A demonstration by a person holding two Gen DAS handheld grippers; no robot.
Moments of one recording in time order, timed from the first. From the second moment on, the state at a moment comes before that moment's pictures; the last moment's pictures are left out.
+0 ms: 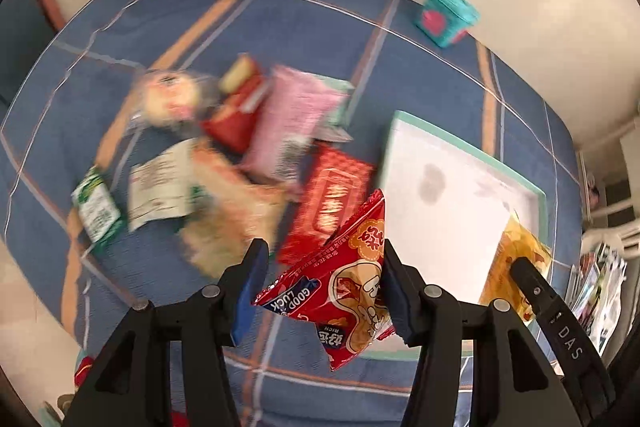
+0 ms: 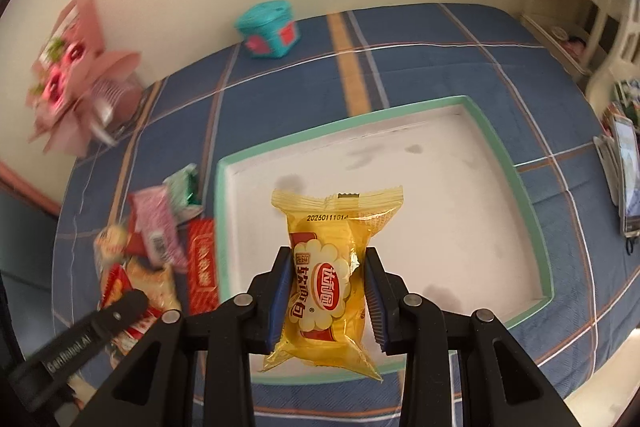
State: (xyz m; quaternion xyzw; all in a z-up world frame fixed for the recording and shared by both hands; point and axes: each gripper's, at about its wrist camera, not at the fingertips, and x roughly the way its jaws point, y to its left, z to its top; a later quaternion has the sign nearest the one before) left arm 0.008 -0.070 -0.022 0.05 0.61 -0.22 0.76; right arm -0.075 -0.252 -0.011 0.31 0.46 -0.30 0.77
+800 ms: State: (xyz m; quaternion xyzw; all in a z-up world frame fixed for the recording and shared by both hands) left arm 0.013 -0.217 -0.079 0.12 0.58 -0.29 0.75; right arm -0.083 -0.363 -0.045 0.31 0.45 -0.41 0.74
